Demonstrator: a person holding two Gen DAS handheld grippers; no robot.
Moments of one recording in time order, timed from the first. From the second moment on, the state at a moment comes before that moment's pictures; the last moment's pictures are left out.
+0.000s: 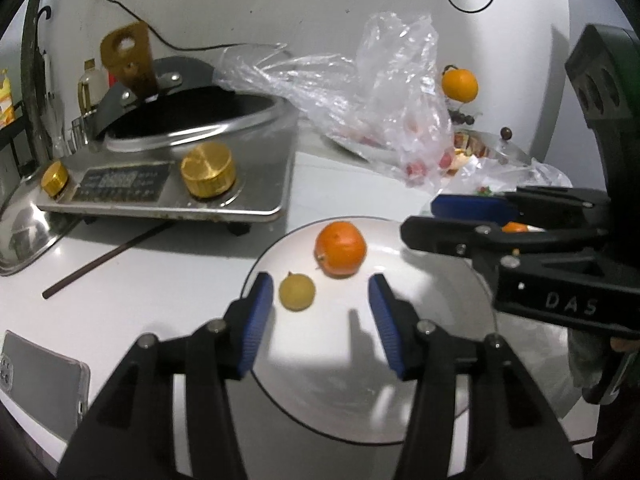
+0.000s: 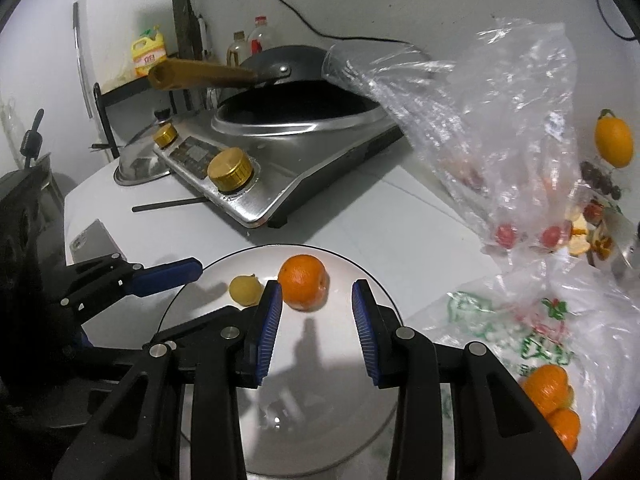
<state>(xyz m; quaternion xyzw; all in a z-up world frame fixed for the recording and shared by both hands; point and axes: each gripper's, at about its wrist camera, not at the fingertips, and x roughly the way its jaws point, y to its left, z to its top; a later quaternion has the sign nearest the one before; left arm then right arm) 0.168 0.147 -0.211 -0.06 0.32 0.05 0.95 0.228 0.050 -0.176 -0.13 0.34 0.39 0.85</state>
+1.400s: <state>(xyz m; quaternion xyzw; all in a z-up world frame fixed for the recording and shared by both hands) 0.155 0.016 -0.164 0.00 0.25 0.02 0.97 0.206 -0.136 -0.146 -0.05 0.29 0.29 0.91</state>
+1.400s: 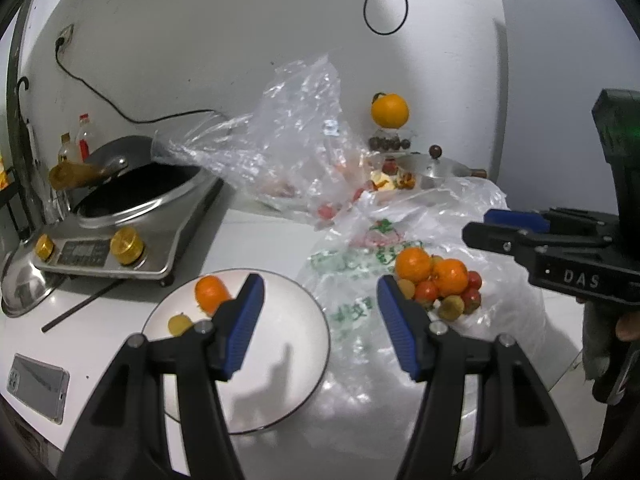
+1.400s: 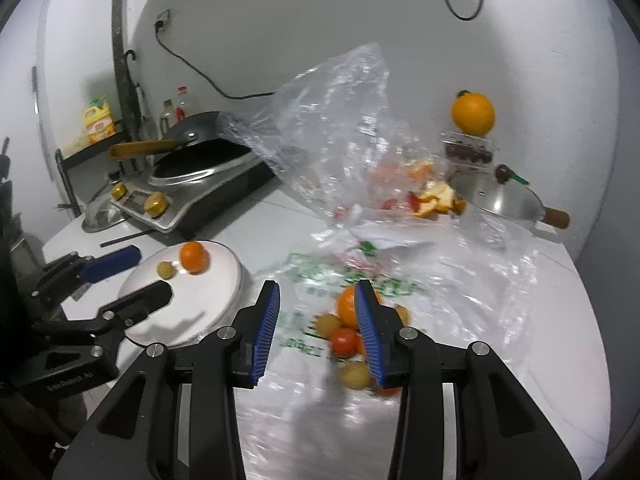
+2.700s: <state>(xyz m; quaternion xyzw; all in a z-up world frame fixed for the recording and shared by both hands) 0.217 -0.035 -0.211 0.01 0.32 0.00 0.95 0.265 -0.146 -0.216 -0.10 0.37 0.30 0.87</state>
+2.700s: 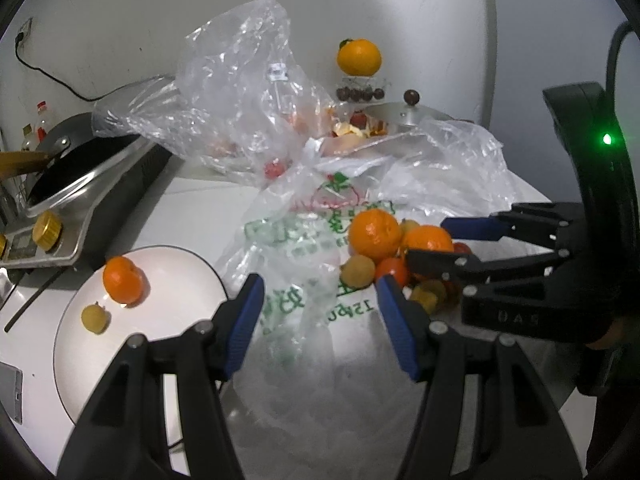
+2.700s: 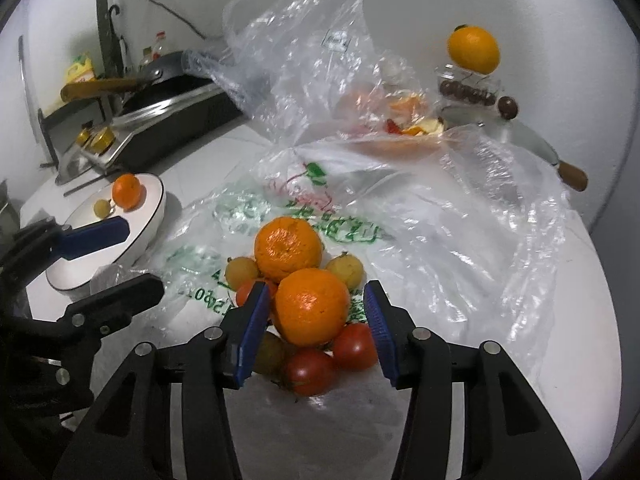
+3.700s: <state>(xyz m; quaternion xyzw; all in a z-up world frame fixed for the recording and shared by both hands) 0.237 -0.109 -0.230 0.07 0.36 -0.04 0.93 0.254 -0.216 -0.199 -0.05 0.33 0.30 0.89</state>
